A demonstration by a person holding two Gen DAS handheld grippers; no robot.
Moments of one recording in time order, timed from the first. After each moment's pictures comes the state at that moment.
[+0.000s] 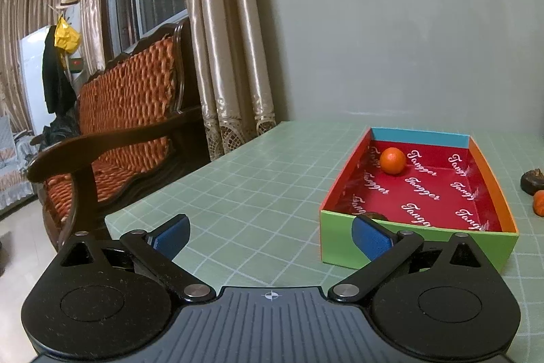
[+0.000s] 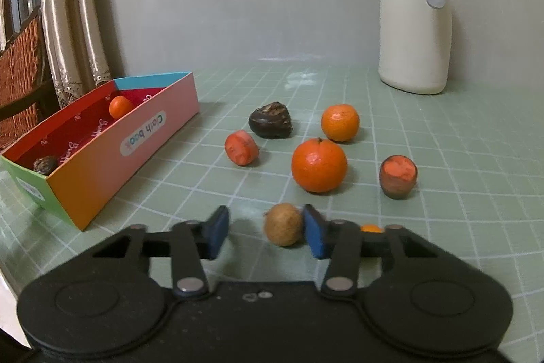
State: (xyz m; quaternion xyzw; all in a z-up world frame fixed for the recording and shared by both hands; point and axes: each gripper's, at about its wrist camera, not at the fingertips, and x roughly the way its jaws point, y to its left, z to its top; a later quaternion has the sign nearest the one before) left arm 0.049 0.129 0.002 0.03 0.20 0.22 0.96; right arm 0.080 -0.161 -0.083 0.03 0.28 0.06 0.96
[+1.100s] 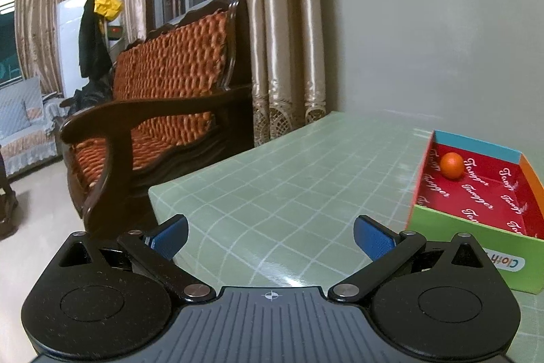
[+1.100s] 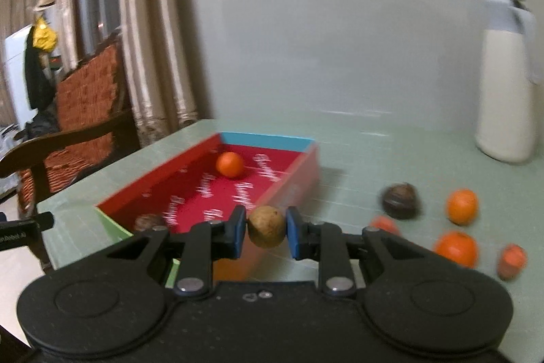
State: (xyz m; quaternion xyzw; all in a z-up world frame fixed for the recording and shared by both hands) left arm 0.031 0.192 -0.004 -0.02 0.21 0.27 0.94; right arm 0.089 -0.076 -0.033 0.03 0.20 0.19 0.96
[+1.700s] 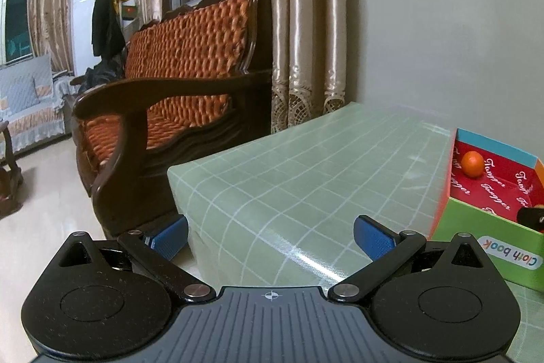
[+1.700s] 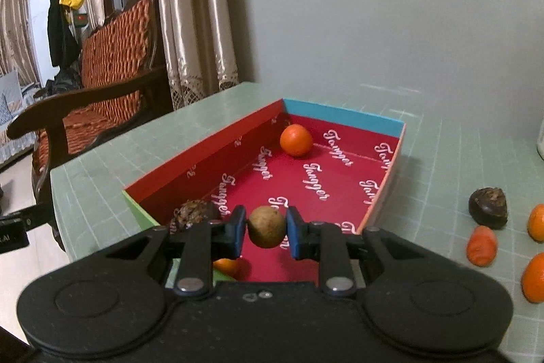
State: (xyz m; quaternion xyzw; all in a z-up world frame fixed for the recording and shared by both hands) left arm 0.023 0.219 -0.012 -0.06 0.22 0.29 0.93; right arm 0.121 -0.001 -0.046 -0.02 0.26 0.24 0.94
